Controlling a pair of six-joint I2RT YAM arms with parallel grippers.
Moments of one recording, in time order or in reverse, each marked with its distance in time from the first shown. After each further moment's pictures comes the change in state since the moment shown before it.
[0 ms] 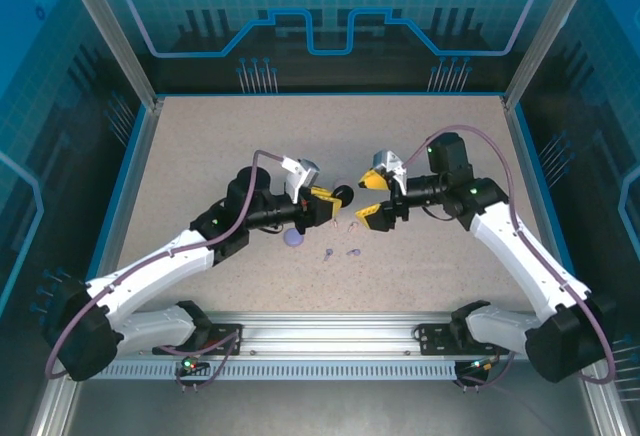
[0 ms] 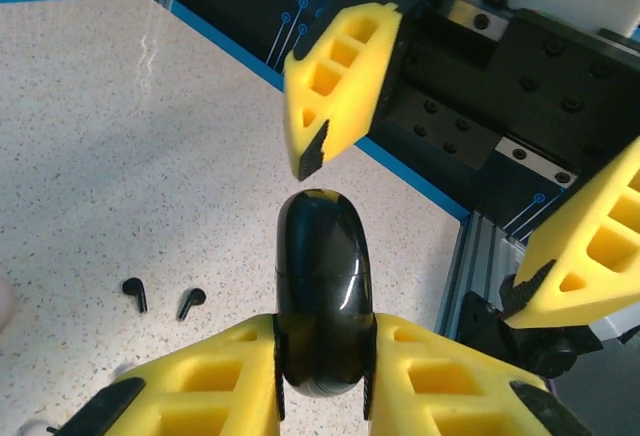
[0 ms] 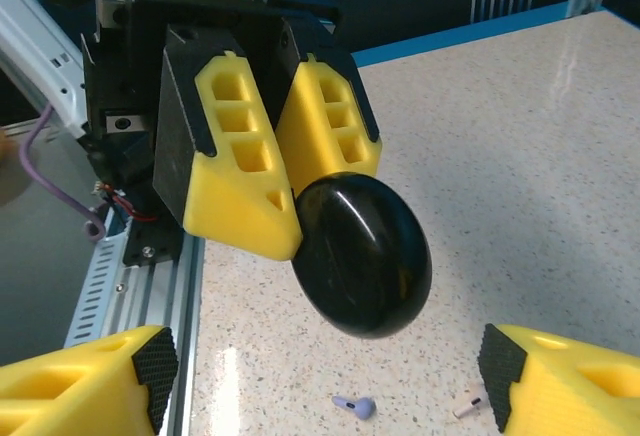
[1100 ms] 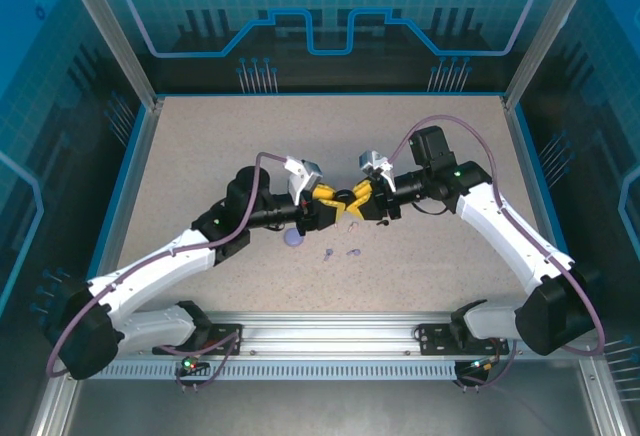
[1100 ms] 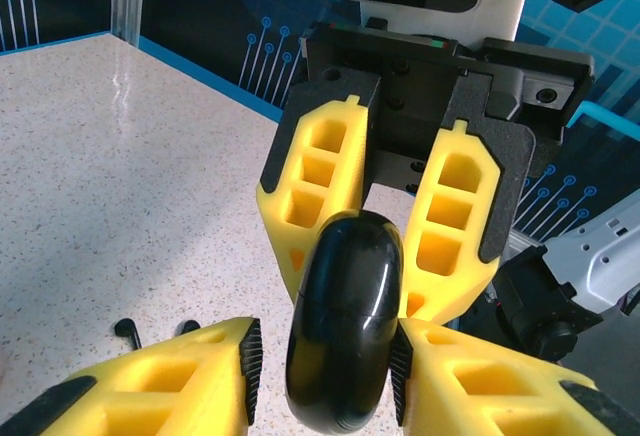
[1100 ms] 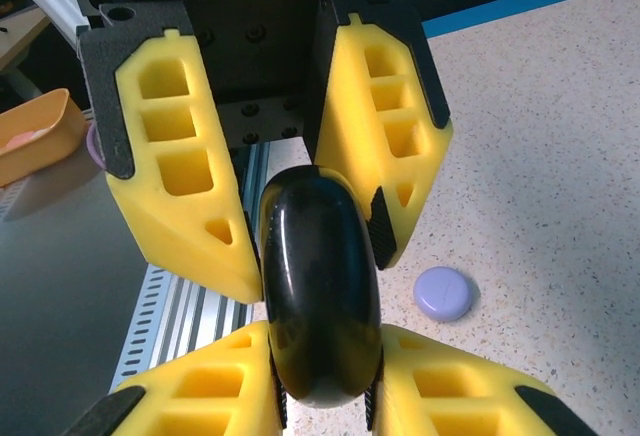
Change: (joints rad) left arm -0.001 0.016 0.000 0.051 0.058 0.090; right arm 0.037 0.129 0.100 -0.150 -0.069 -0.083
